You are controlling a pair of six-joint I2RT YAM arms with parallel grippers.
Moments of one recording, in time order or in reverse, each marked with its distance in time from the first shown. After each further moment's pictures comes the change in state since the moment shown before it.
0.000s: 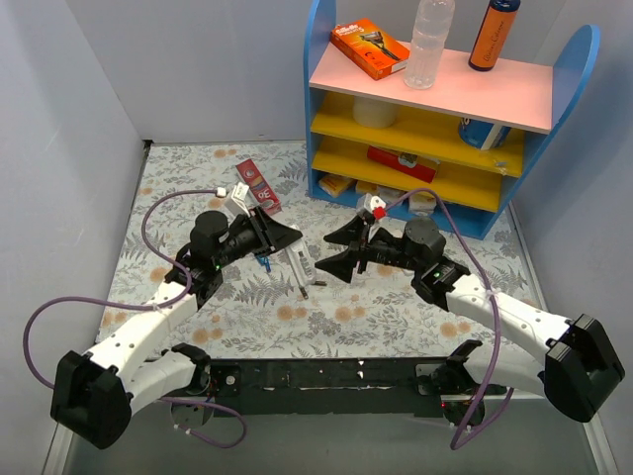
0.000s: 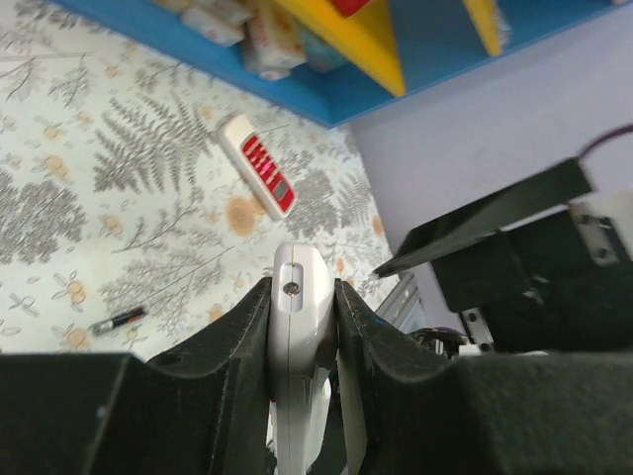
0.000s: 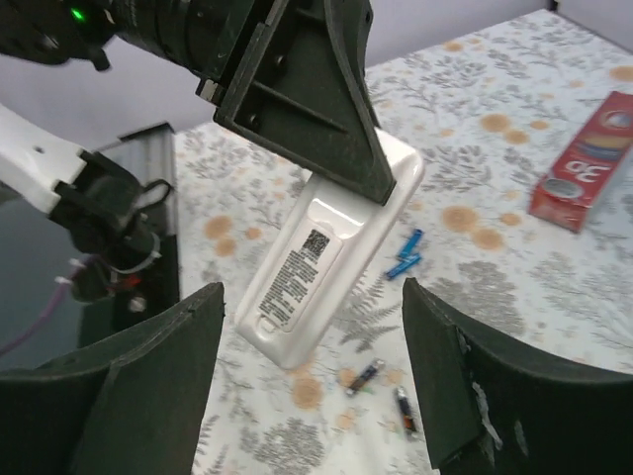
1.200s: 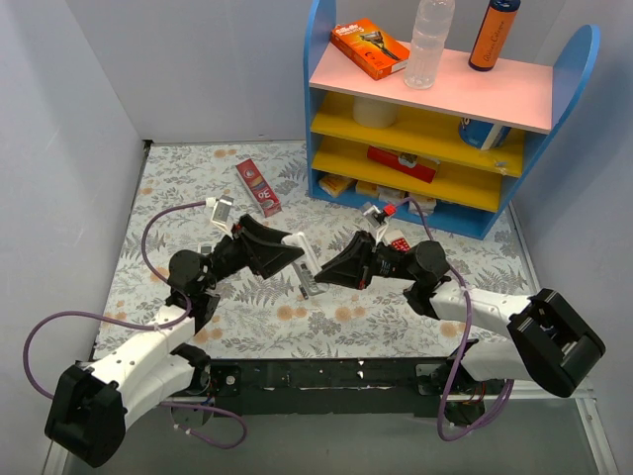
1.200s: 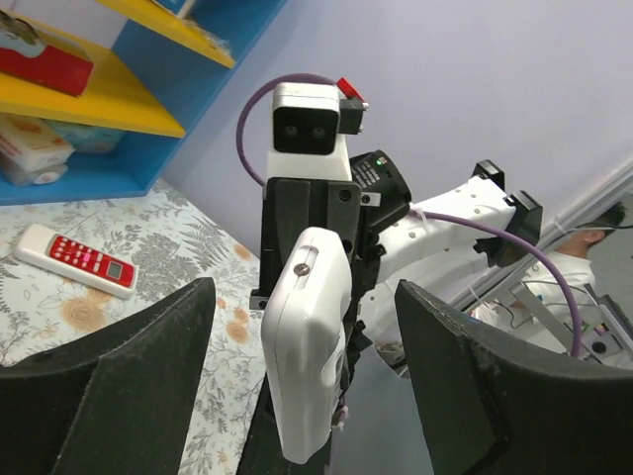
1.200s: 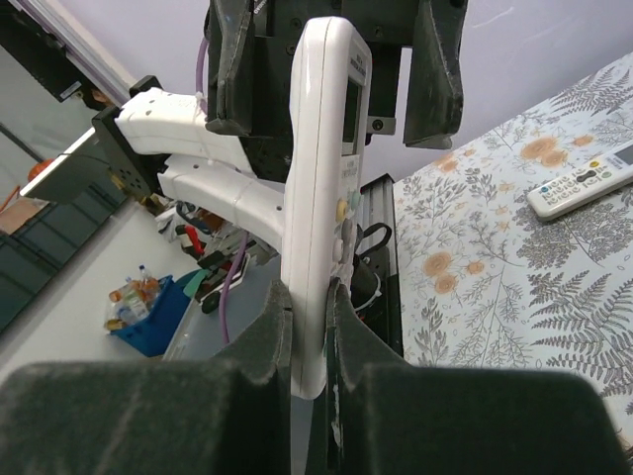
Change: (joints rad) left arm -0.004 -0.101 -0.224 0.679 0.219 -0.117; right arm 0.010 0.145 -0.159 0.652 -0.170 0.640
